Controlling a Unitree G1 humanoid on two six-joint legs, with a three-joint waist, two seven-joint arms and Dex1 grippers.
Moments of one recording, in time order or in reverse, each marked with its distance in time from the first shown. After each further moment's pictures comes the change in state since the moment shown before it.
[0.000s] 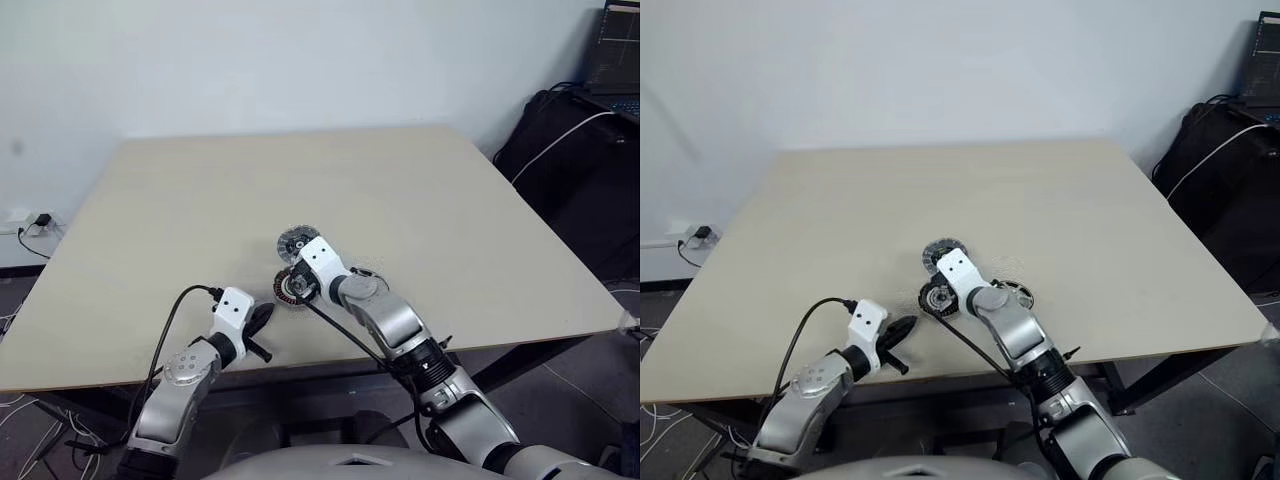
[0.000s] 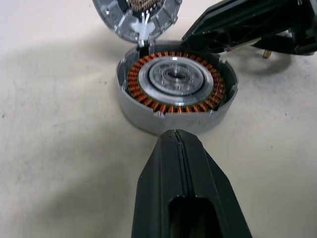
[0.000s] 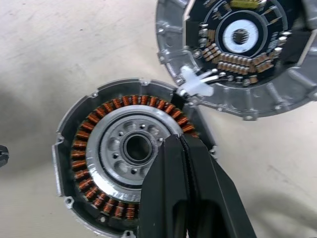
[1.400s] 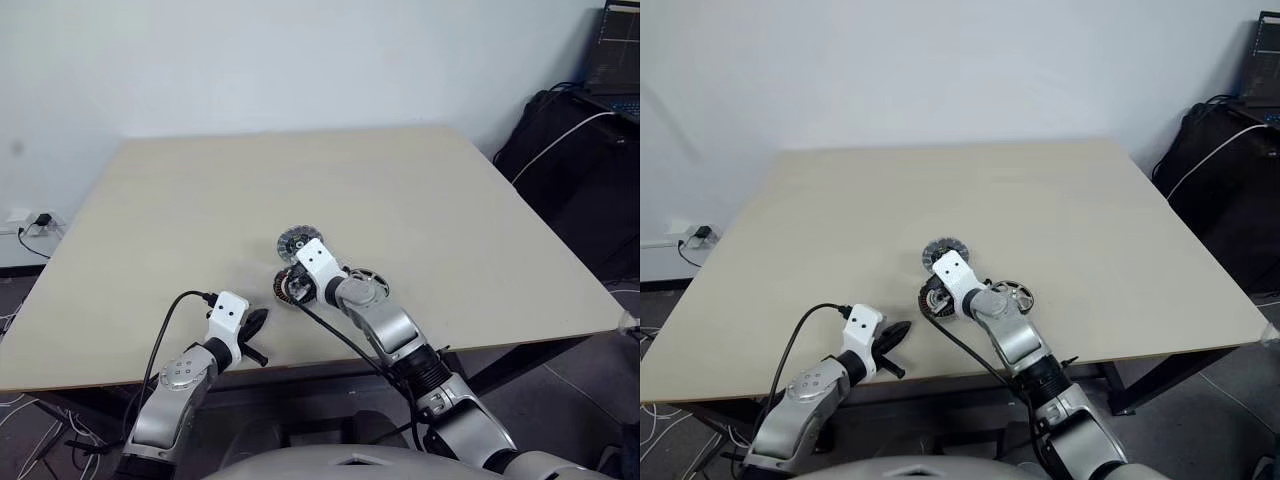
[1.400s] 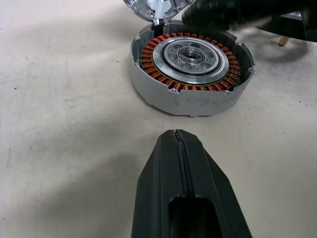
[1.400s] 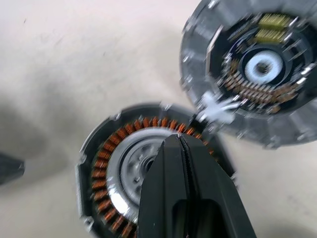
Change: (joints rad) left arm 0.020 -0.001 0.017 -0.003 -0.006 0.026 0.020; right arm 0.033 0.034 -0.028 0.054 -0.030 -0.203 0.032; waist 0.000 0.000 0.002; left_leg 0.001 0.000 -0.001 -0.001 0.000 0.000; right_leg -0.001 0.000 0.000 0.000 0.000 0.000
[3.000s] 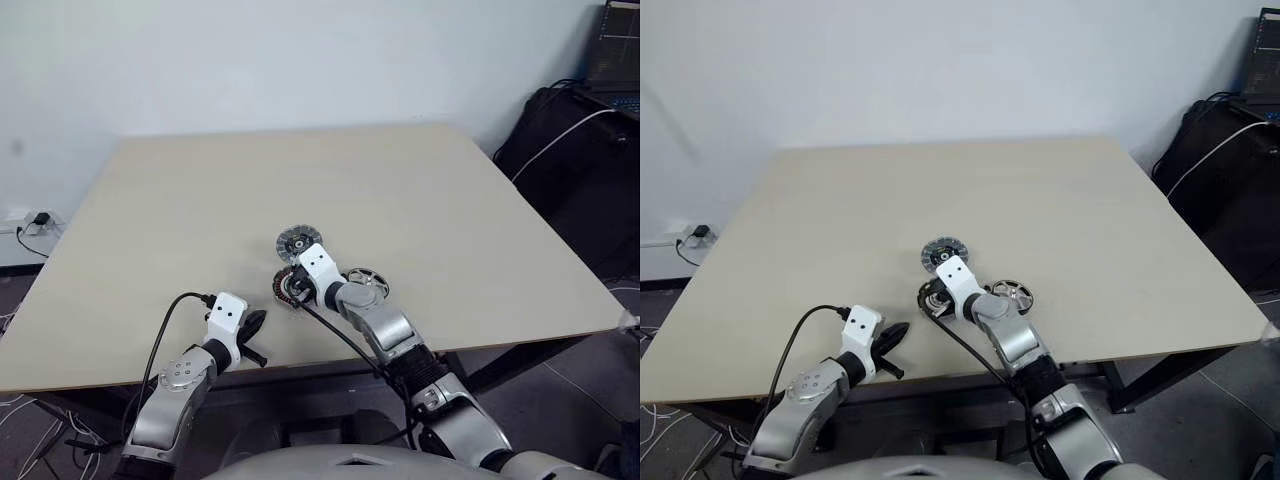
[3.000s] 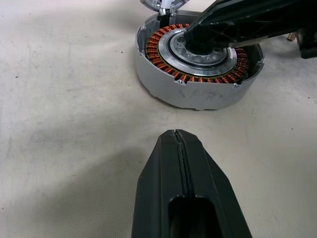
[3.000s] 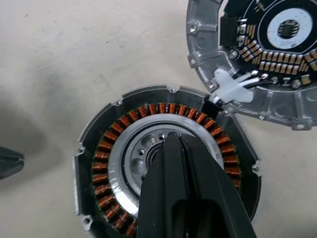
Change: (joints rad) left arm 0.007 0.000 0.002 -0.002 -0.008 0.014 0.020; right arm -0.004 0.017 -0.031 0.128 0.017 -0.063 0.048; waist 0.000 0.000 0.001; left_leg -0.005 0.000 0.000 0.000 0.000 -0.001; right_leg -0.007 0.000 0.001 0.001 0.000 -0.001
